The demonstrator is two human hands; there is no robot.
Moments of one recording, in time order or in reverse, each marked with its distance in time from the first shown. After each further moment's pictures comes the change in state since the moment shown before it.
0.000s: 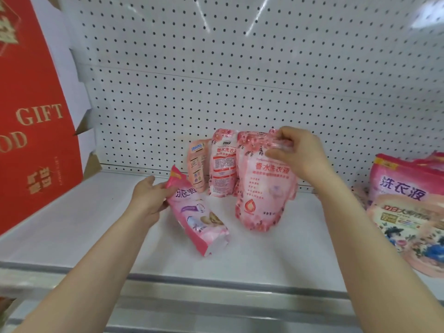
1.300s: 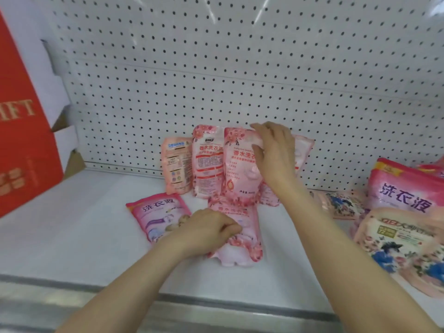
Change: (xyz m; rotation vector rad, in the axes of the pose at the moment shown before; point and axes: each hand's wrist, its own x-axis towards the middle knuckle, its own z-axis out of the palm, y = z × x) left_hand -0.034 -0.047 0.113 1.391 -0.611 0.645; right_hand 0.061 0.073 0.054 -0.340 0.338 -0.295
